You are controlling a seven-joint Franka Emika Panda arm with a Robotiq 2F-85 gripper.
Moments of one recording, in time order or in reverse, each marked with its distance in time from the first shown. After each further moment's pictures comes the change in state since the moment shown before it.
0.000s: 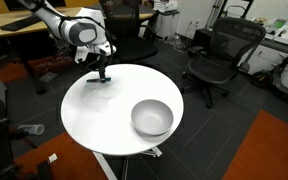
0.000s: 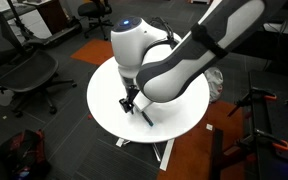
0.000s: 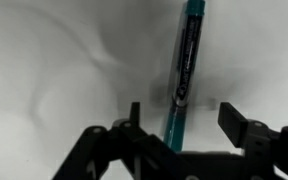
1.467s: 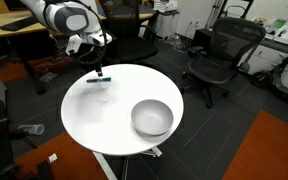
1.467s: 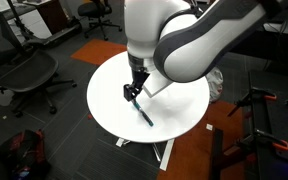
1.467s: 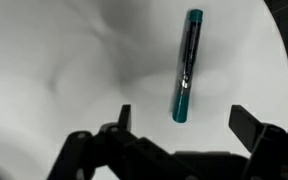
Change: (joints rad) arm -0.021 -0.197 0.005 -0.181 -0.009 0.051 0.000
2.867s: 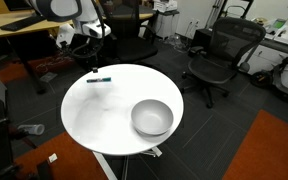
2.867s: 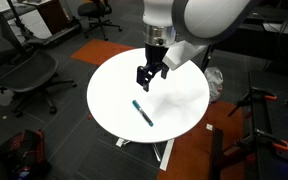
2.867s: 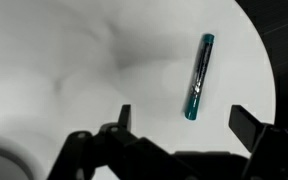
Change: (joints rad) arm -0.125 -0.191 0.070 -0.132 0.080 -0.086 -0.199
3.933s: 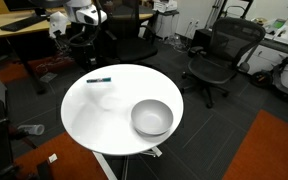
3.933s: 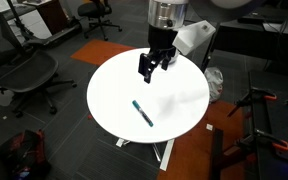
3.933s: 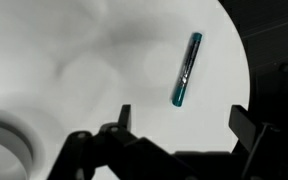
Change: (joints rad) arm -0.029 -0.119 0.028 -0.055 0.010 -0.009 -0.087
